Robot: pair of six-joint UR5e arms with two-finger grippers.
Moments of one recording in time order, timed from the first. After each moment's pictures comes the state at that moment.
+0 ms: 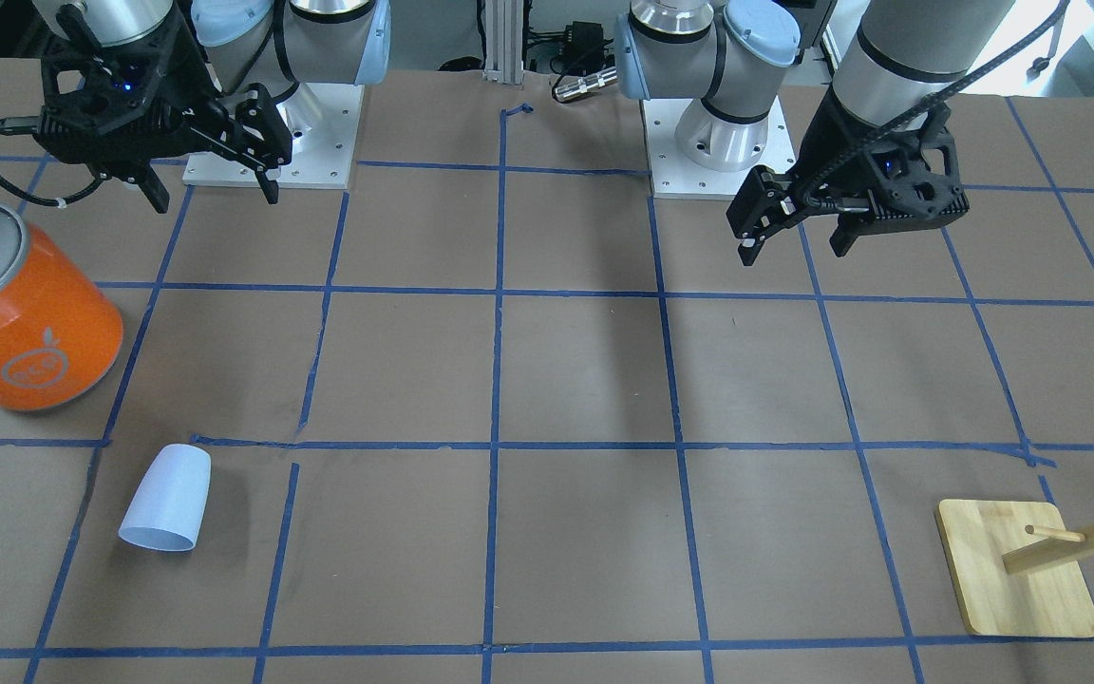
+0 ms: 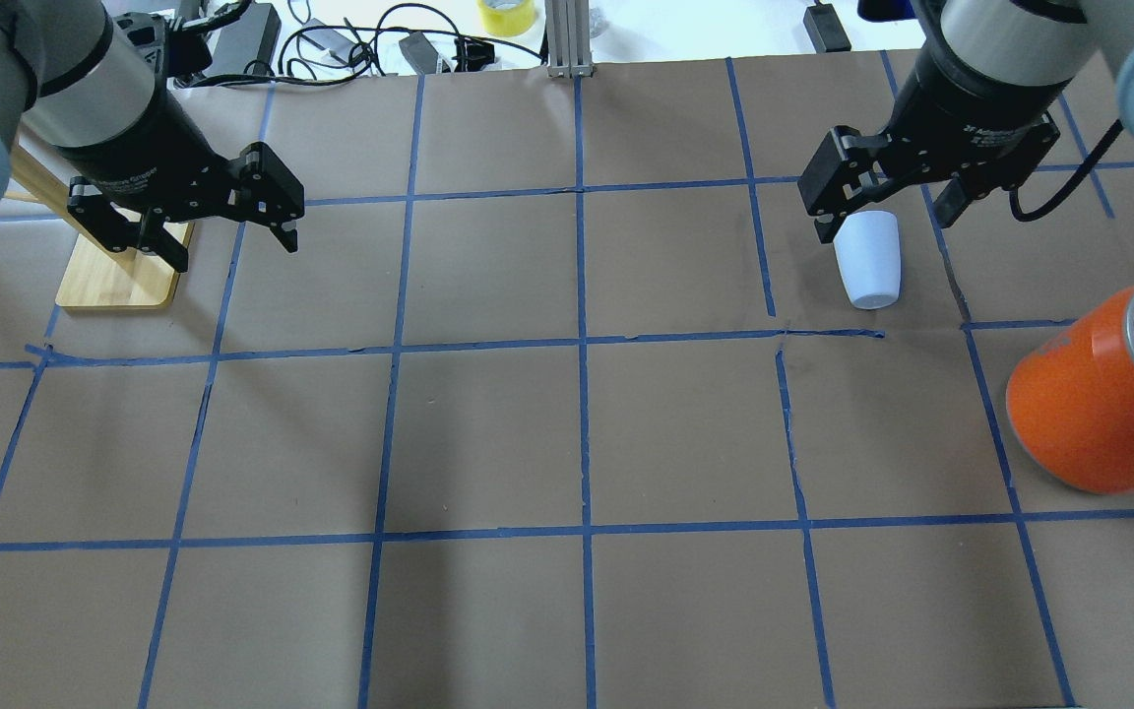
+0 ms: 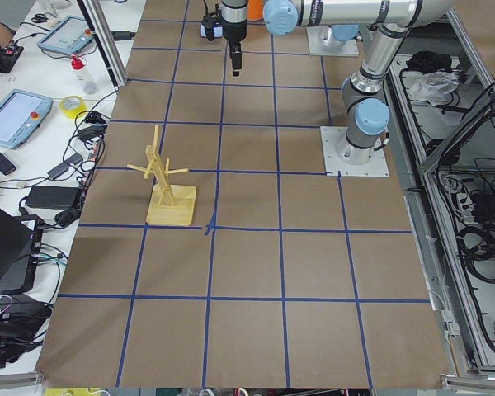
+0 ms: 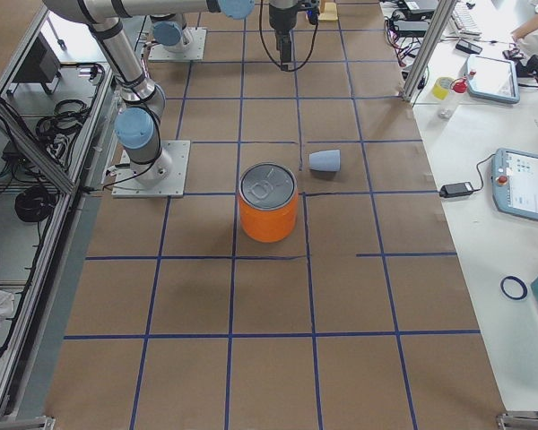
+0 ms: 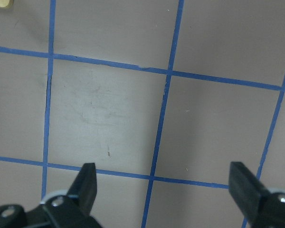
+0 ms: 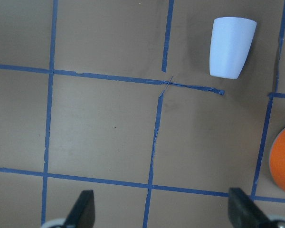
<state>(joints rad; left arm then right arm) -1.50 -1.53 -1.63 -1.53 1.56 -0.09 1.56 -1.65 1.58 -1.54 -1.54 -0.12</state>
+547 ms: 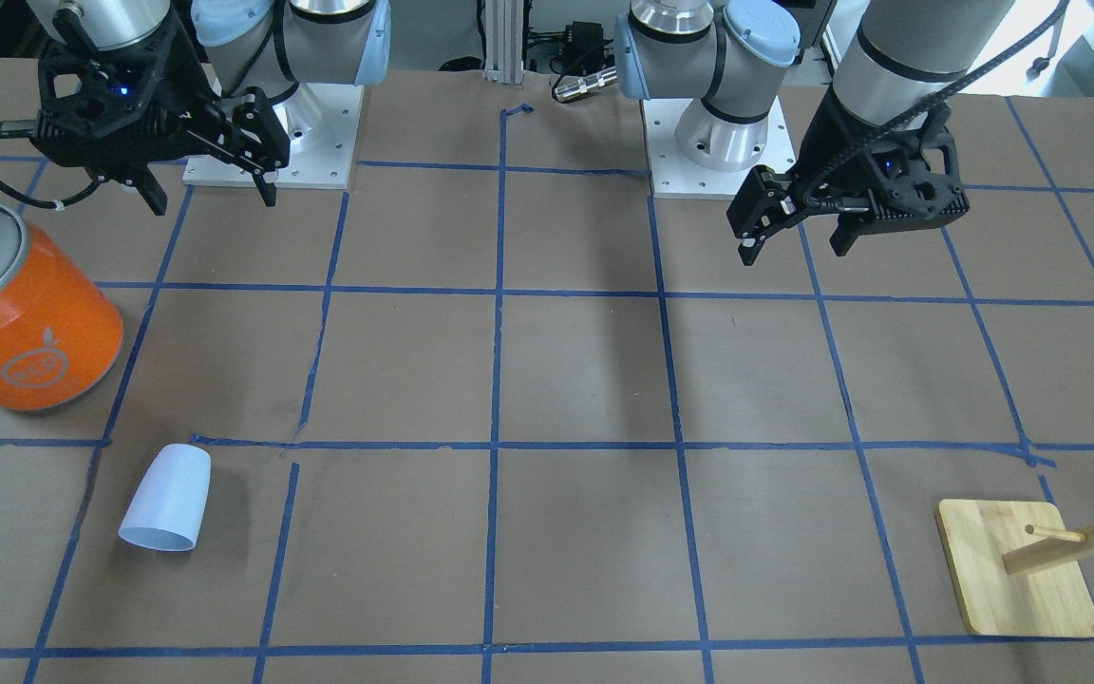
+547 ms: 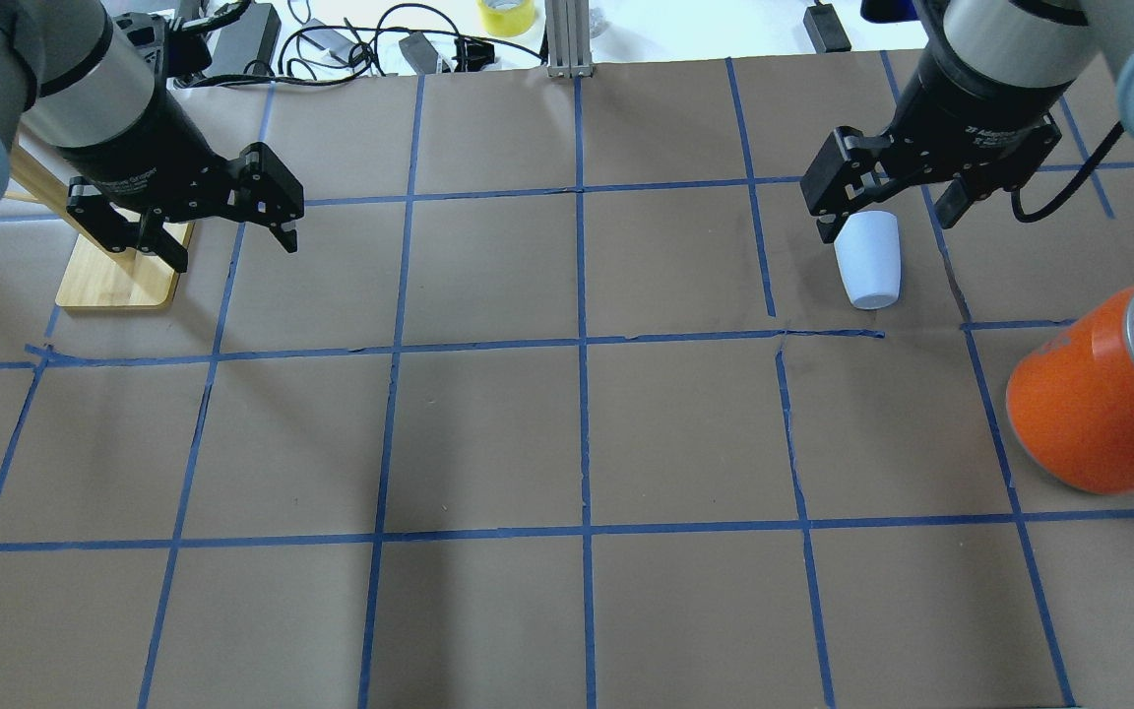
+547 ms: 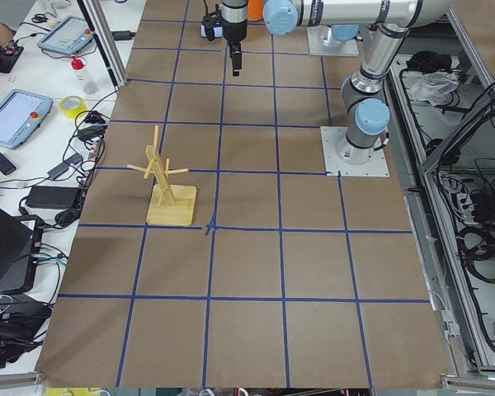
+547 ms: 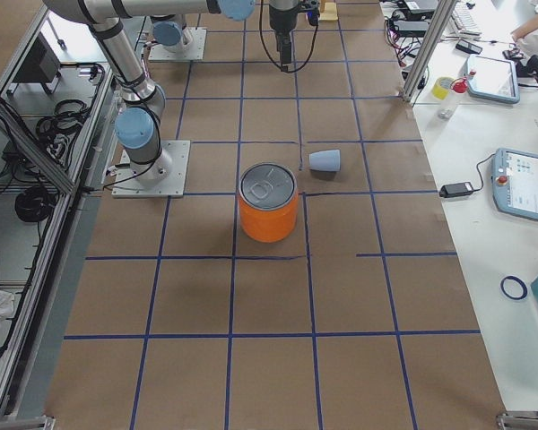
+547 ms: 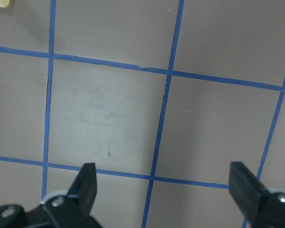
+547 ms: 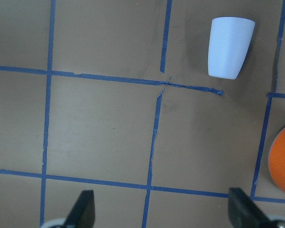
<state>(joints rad) -1.50 -1.53 -1.63 -1.53 1.57 -0.09 1.55 -1.65 1.59 -1.55 -1.54 -0.13</state>
